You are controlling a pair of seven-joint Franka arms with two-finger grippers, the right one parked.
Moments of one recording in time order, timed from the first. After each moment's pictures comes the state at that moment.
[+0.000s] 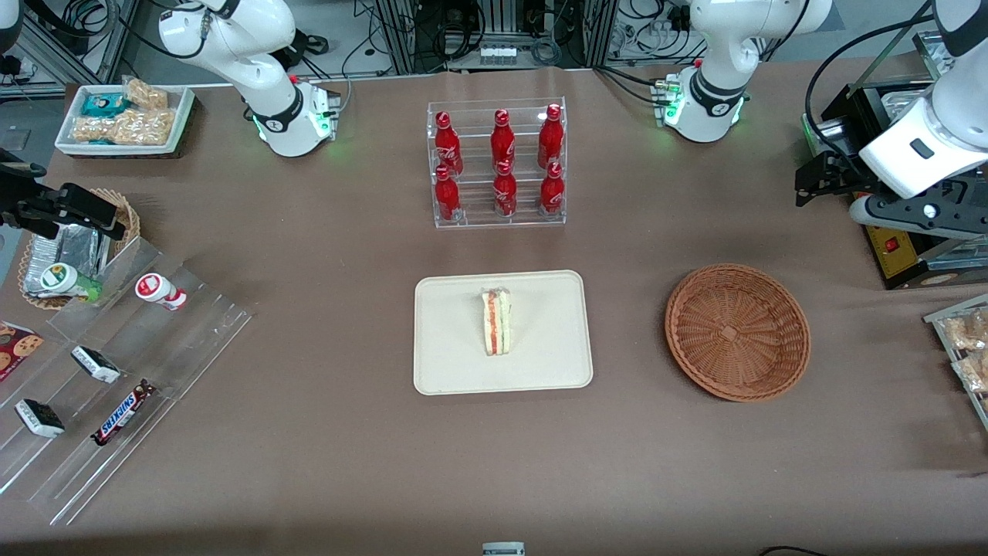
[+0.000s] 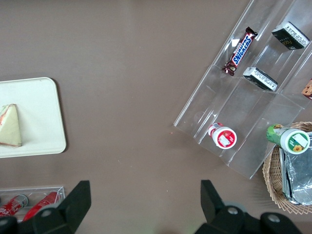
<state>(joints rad) -0.06 -0.01 -0.06 -1.57 0.01 1.44 0.10</state>
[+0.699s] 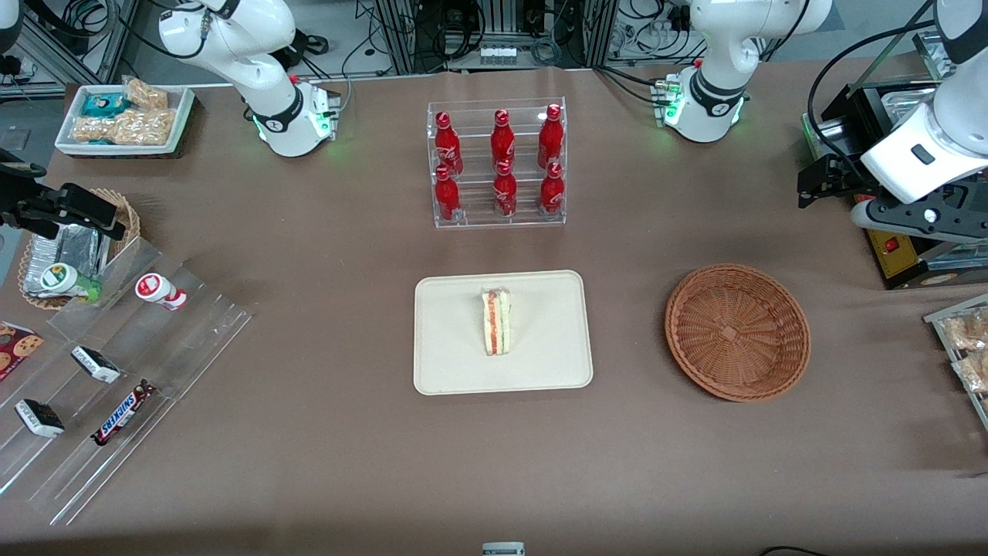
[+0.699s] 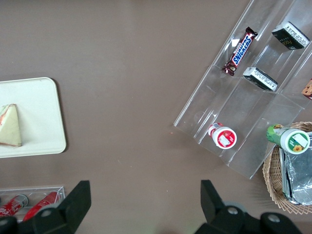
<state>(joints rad) -0.06 -0.01 -0.05 -1.57 0.01 1.44 0.11</state>
